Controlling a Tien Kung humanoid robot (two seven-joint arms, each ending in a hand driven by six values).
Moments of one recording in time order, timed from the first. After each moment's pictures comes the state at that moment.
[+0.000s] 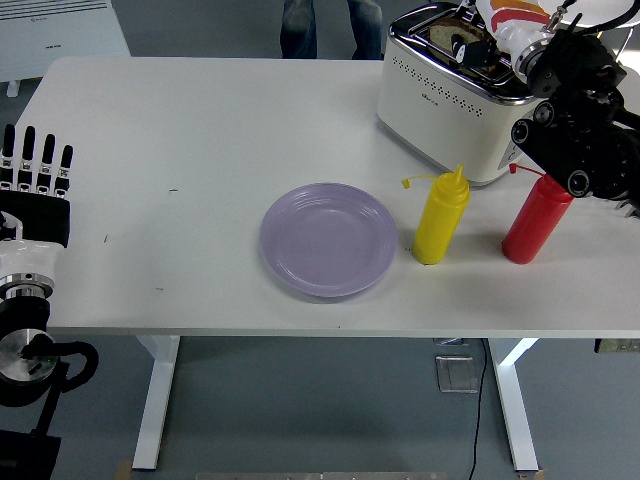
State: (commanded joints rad) left arm -0.03 0.04 -1.57 -1.52 0.27 0.09 -0.28; right arm 1.26 -0.18 0.36 0.57 -1.50 -0.31 -0.15
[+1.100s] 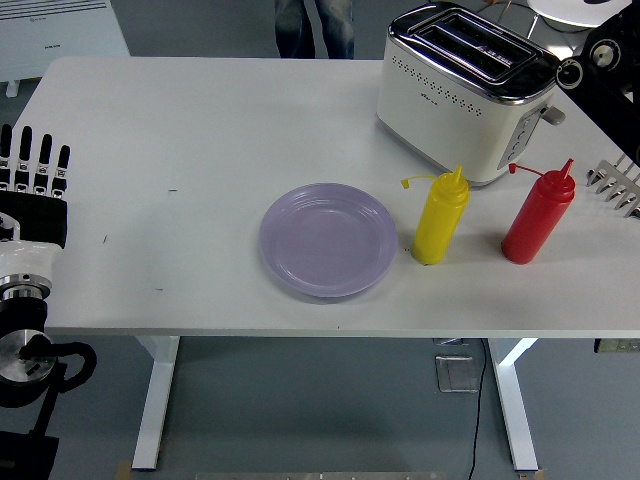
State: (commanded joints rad) left arm -0.02 0.04 -1.57 -1.52 0.27 0.09 -0.28; right arm 1.26 -0.38 0.62 1.12 -1.68 -0.39 -0.27
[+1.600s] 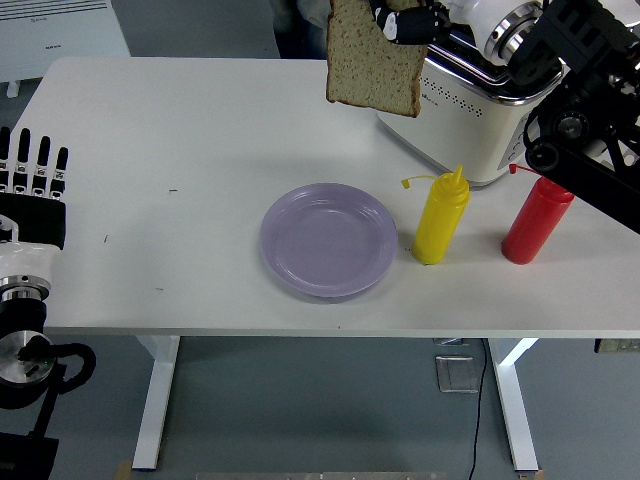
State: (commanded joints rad) left arm -0.02 0.04 -1.58 -1.52 0.27 0.09 -0.28; right arm 1.24 -0.43 0.40 1.40 -1.50 -0.21 -0.32
